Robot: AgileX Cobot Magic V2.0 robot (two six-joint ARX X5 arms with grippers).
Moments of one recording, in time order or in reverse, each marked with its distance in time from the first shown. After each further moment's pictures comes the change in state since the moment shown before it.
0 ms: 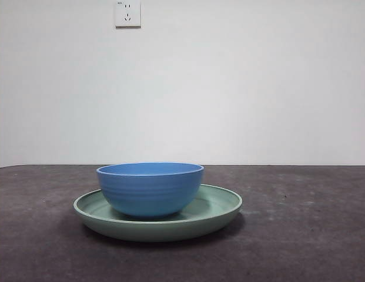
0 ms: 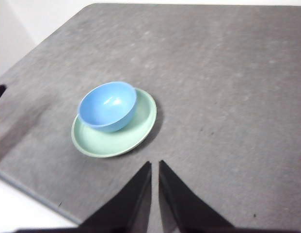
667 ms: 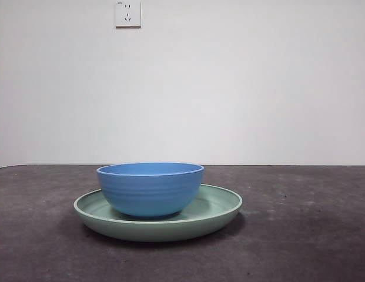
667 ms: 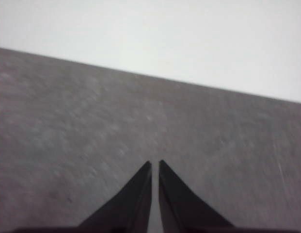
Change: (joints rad) left arm 0.000 0.000 0.000 0.000 0.000 0.000; right arm -0.389 -0.279 -0.872 0.931 0.058 -0.298
